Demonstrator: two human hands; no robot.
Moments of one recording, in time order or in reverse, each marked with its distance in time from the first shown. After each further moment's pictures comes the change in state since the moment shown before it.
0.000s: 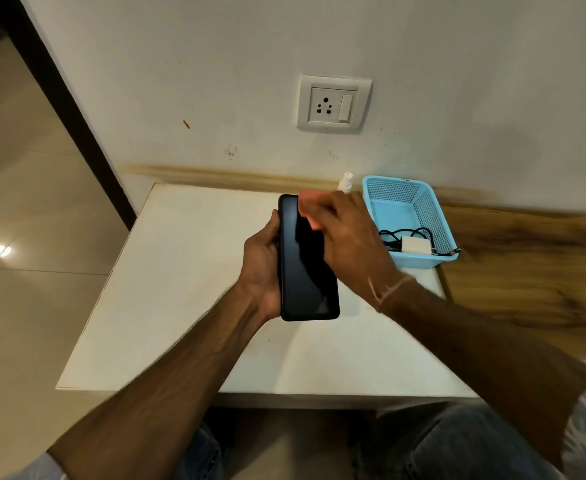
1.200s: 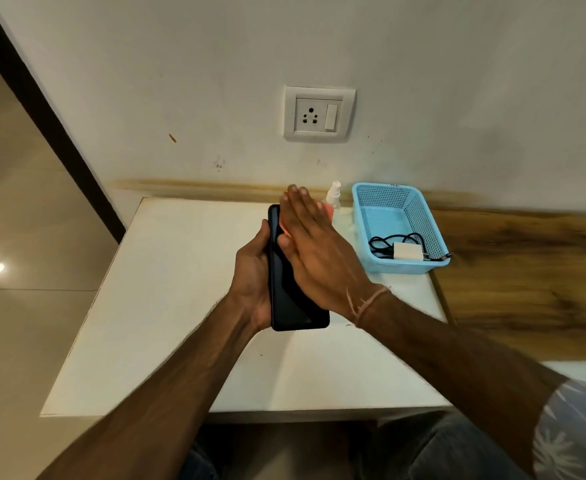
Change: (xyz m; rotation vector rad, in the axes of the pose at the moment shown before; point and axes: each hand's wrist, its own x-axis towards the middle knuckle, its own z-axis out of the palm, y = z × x) left_hand 0.004 0.002 0.004 -0.028 -0.067 0.004; right_hand 0.002 -0.007 0.022 0.035 -0.268 0.099
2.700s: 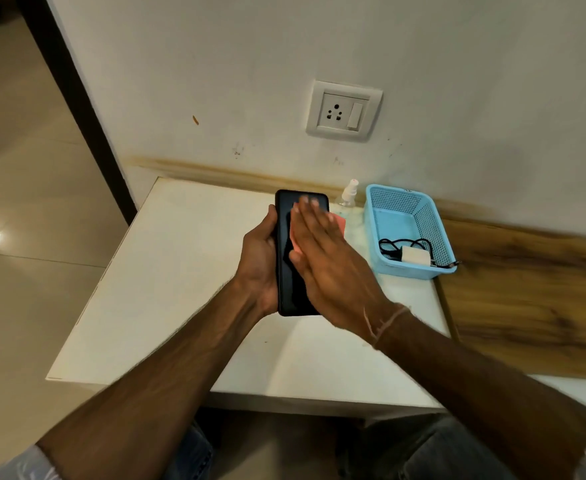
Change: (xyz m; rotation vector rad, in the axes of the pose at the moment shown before) left_hand -0.006 0.006 0.003 -0.071 -0.019 0.069; right_hand -0.026 -0.014 -0.004 -0.064 -0.047 -0.097
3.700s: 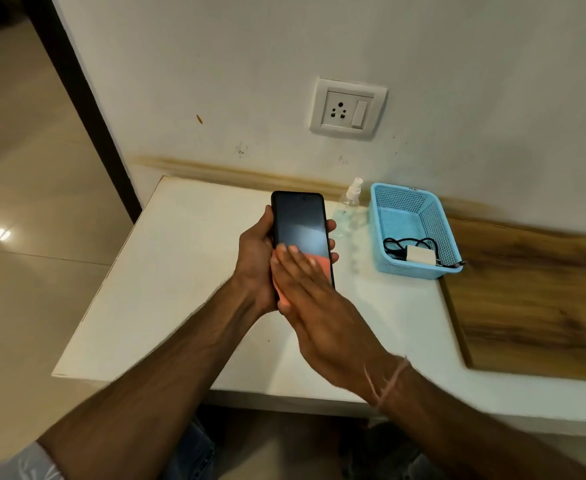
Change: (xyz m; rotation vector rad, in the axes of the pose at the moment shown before) left_hand -0.001 0.000 -0.006 0.014 -0.028 -0.029; right_hand -0.045 -0.030 0.018 0.150 -0.047 -0.116
